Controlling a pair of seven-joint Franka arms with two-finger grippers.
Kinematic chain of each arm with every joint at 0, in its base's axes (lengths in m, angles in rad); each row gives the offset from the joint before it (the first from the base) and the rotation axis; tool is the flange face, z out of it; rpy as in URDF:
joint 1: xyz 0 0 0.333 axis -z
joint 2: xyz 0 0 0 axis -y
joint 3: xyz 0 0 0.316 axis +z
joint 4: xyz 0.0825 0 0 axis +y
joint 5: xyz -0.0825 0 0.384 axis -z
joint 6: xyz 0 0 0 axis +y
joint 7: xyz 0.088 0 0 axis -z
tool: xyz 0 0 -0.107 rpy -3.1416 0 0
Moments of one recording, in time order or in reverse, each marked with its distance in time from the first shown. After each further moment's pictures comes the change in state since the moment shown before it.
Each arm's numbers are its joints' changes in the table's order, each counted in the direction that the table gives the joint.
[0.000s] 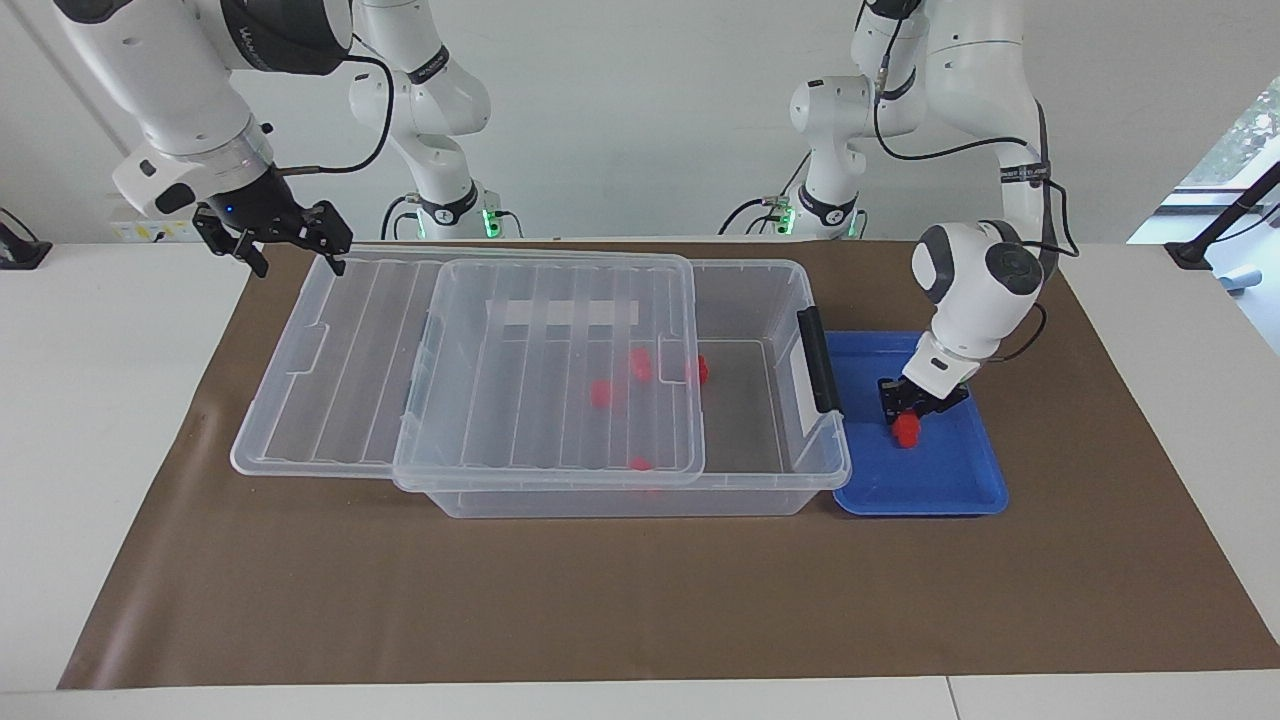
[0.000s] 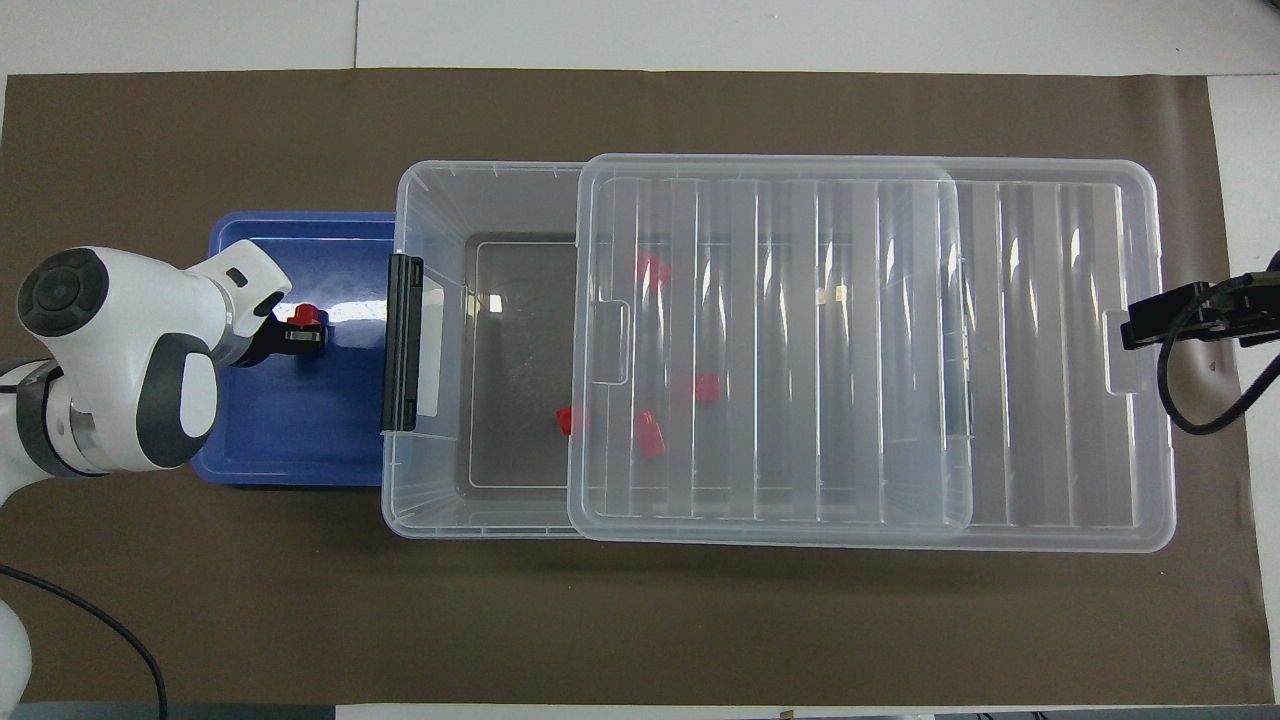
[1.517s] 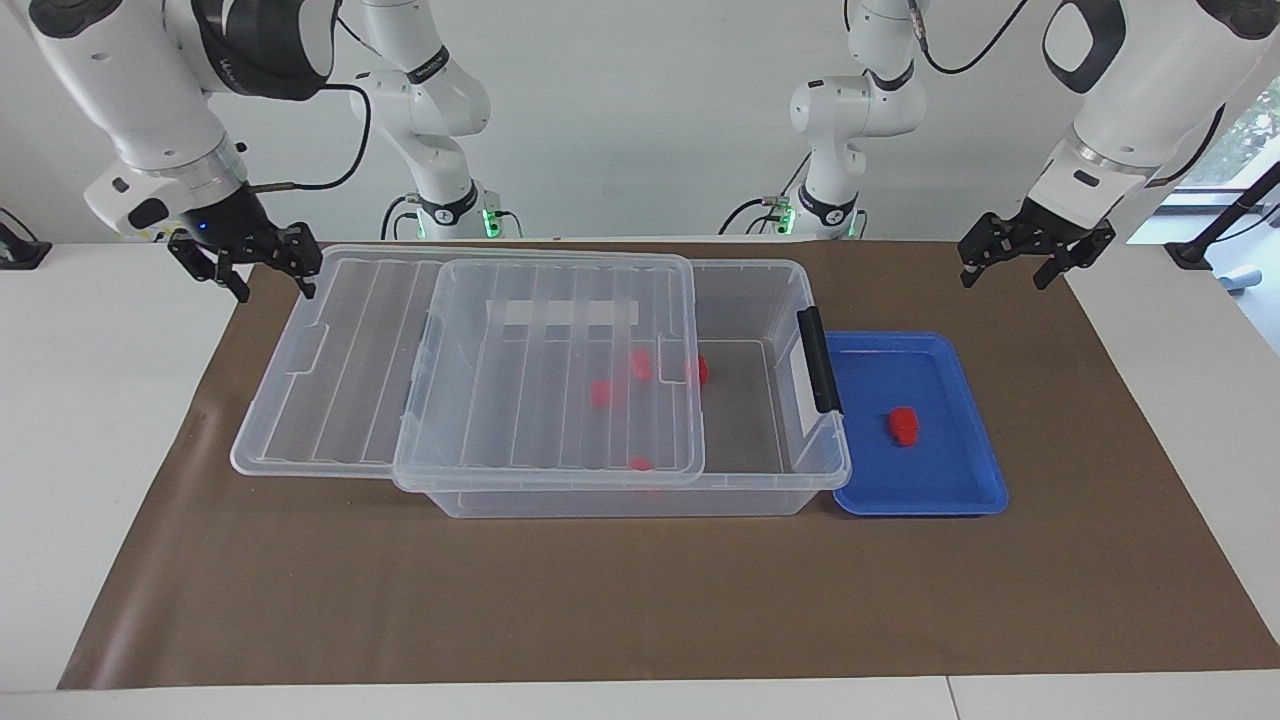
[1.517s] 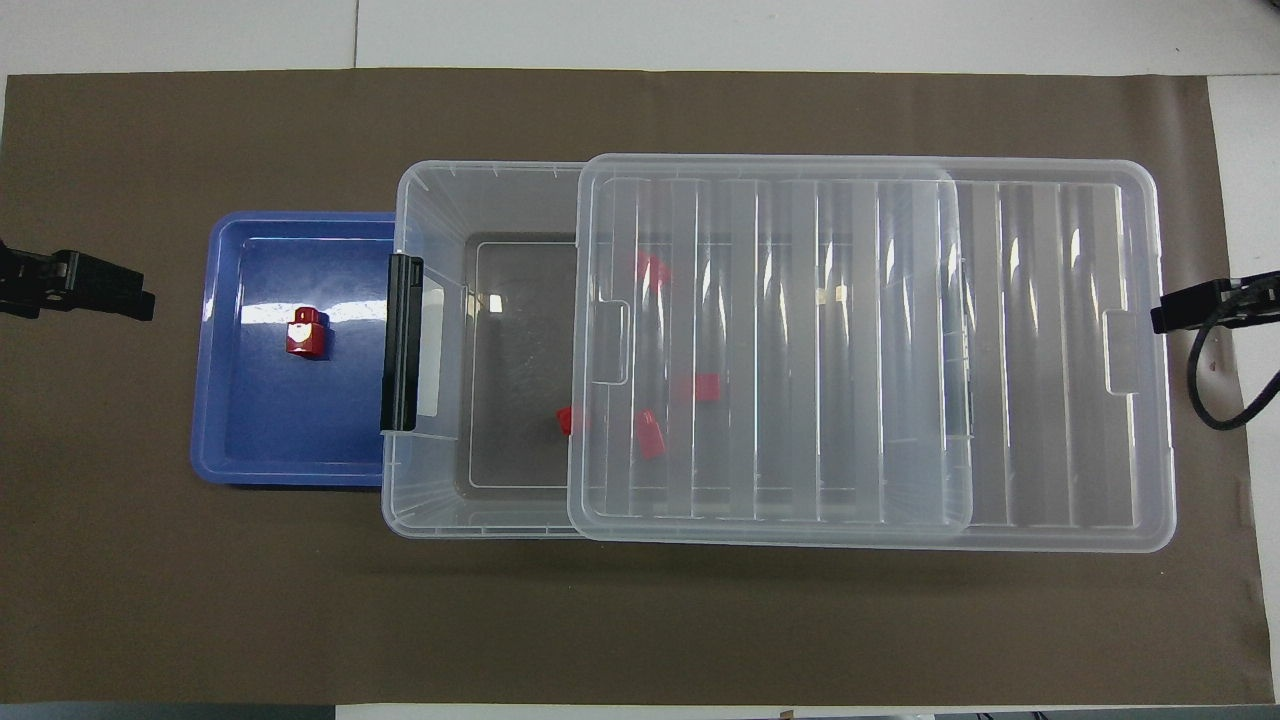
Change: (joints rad) left arm -0.036 0.179 0.032 -0.603 -0.038 0.873 0.000; right arm 0.090 0.019 -0.019 0.113 0.003 -0.172 -0.164
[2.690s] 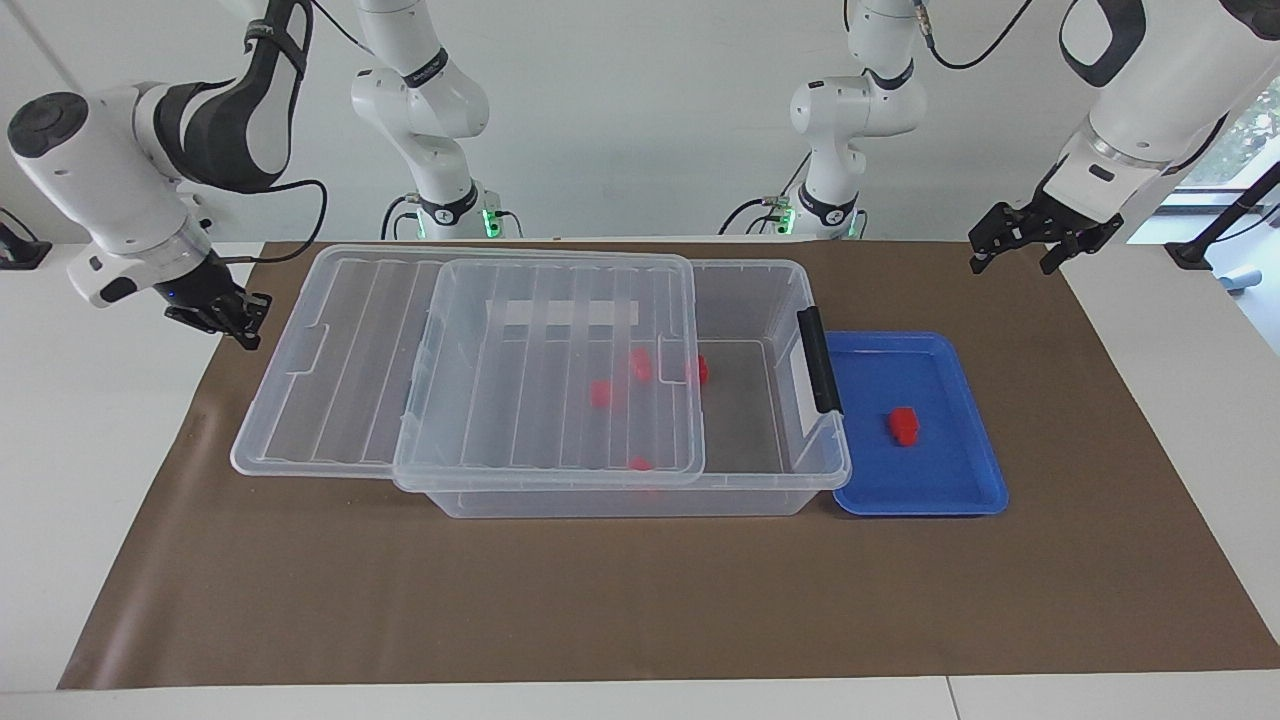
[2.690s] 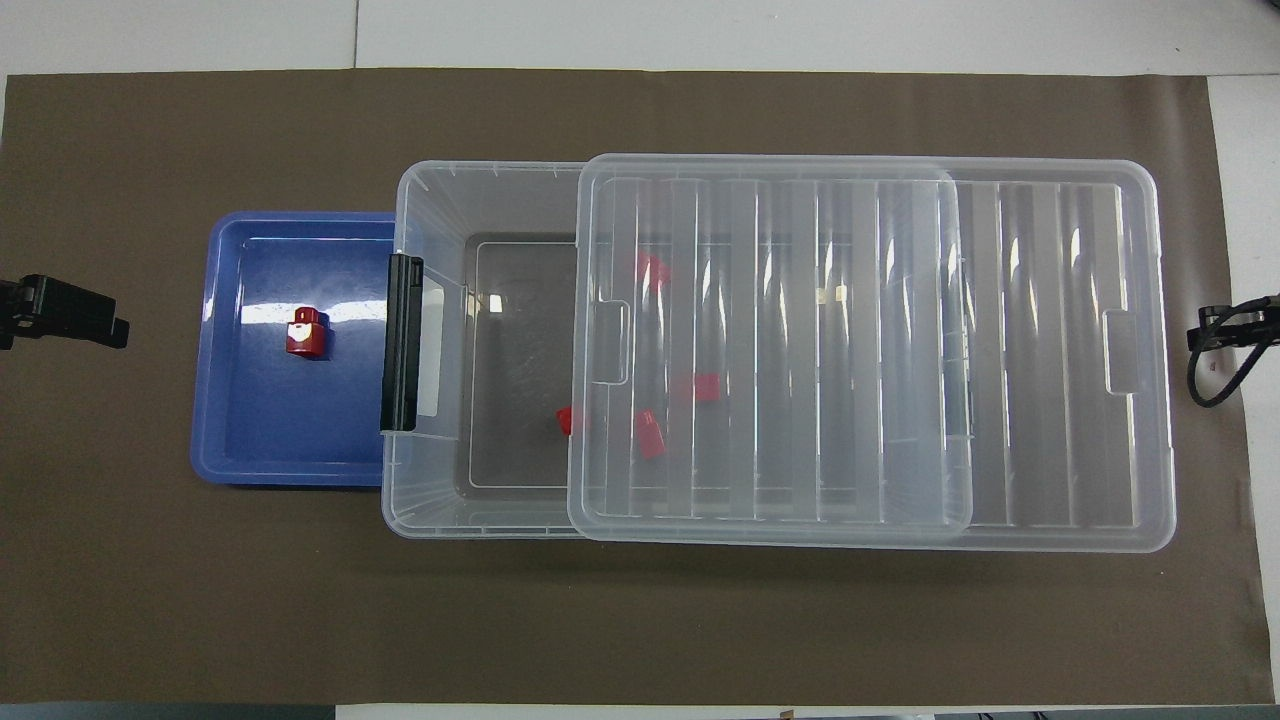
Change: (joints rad) left arm -0.013 0.025 0.002 0.033 0.000 0.028 0.002; right arm 0.038 -0.077 -0.052 0.124 -0.018 -0.157 -0.020
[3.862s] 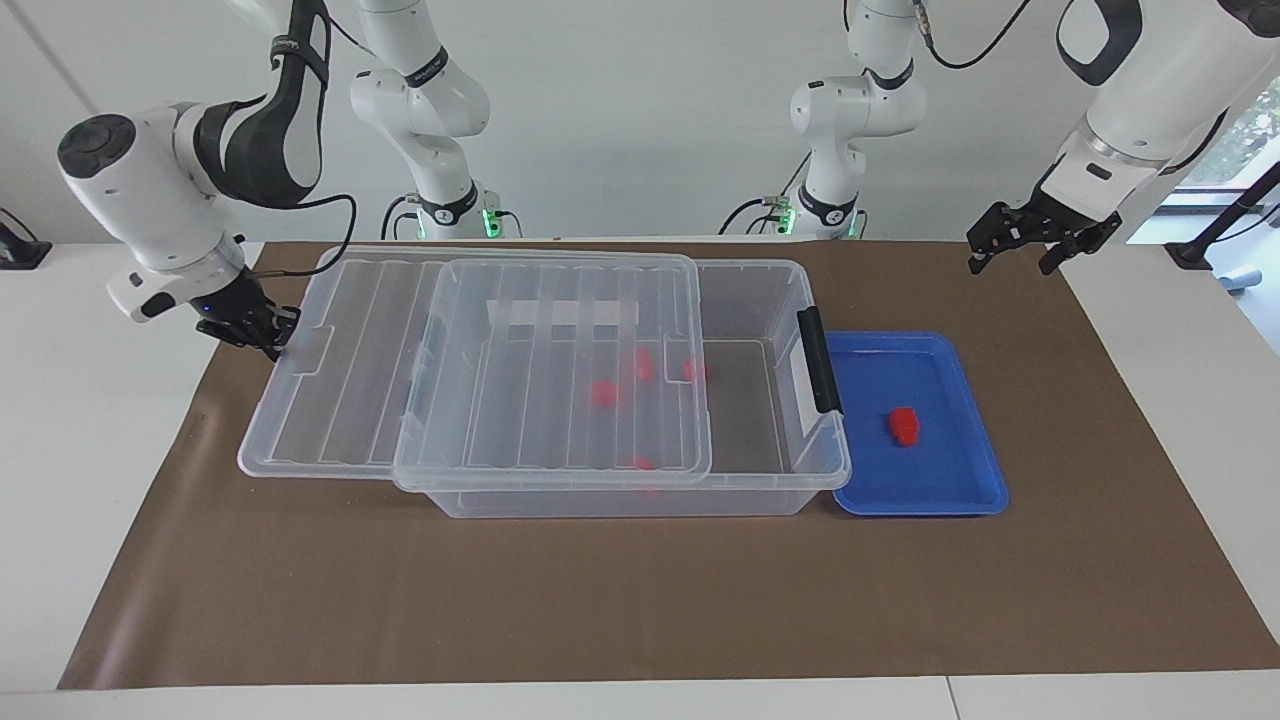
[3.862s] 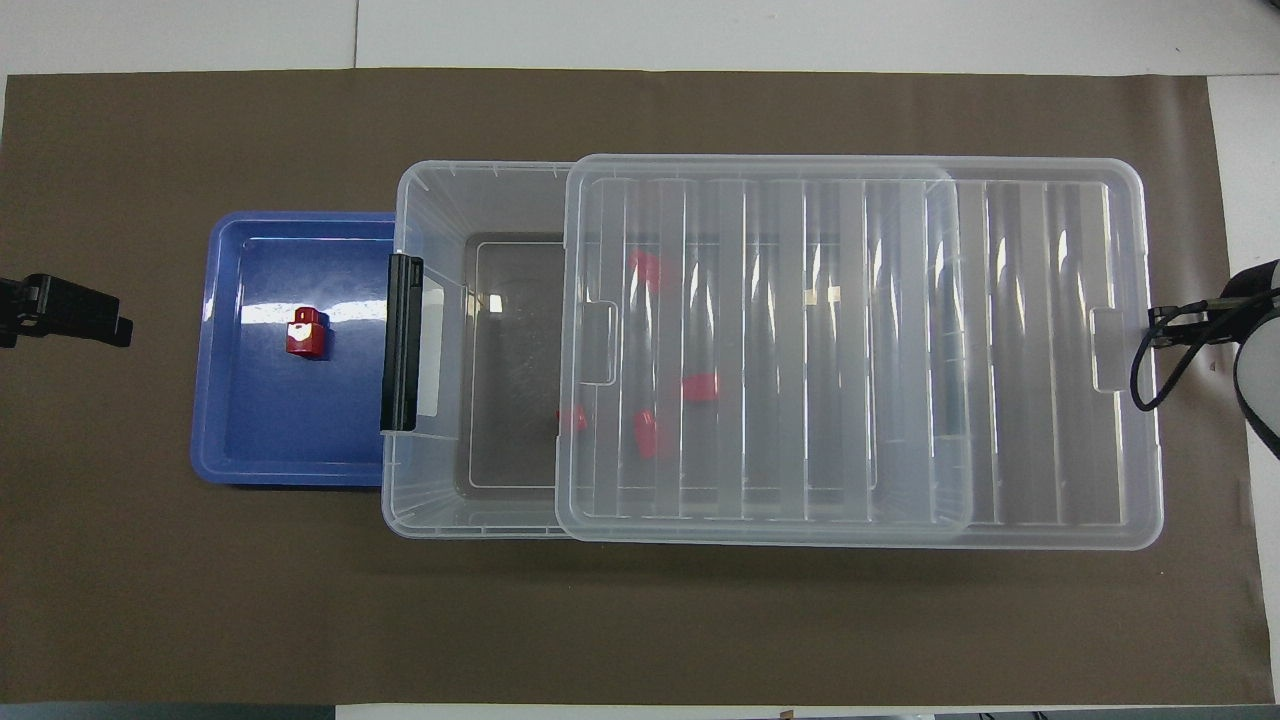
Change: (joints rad) left arm 0.000 0.000 -0.003 0.002 0.000 0.000 0.000; right arm -0.051 0.002 0.005 0.058 -0.002 -0.072 0.047
